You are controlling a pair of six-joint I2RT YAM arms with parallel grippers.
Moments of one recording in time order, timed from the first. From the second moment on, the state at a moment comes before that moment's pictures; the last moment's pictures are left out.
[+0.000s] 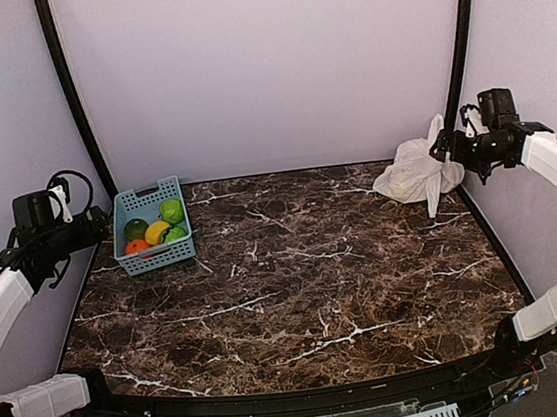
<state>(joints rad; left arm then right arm) 0.04 0.87 0.79 -0.35 -0.06 -0.17 -0.01 1.30 1.20 -0.56 -0.15 0.31</state>
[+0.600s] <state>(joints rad) 0.14 0.84 0.76 -0.31 -0.01 -0.18 -0.06 1.86 1.55 -0.52 -0.12 0.42</state>
